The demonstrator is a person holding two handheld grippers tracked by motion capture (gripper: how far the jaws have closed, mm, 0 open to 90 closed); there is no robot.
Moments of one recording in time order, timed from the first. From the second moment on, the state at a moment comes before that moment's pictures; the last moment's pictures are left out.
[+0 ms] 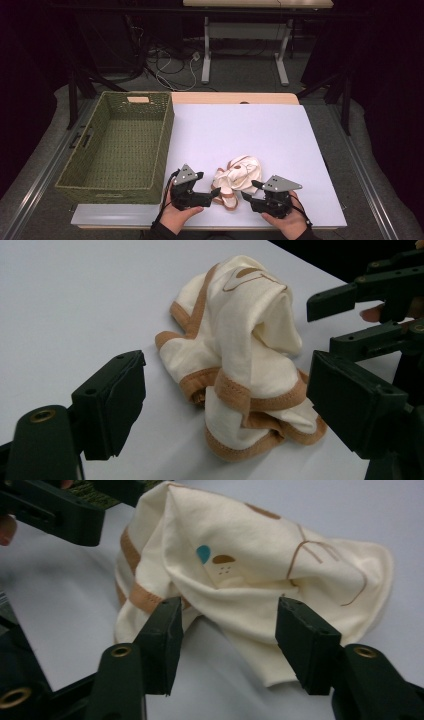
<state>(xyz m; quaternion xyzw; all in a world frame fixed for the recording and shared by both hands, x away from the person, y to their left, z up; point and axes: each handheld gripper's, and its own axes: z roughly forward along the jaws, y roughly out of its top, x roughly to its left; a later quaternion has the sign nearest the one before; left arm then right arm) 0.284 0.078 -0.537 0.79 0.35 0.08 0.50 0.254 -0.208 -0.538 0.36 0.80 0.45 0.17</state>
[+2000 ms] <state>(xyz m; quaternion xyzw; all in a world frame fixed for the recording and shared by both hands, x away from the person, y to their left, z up) 0.305 0.078 -0.534 0.81 0.35 0.08 0.47 0.267 -0.223 -0.521 0.39 0.78 0.47 0.13</state>
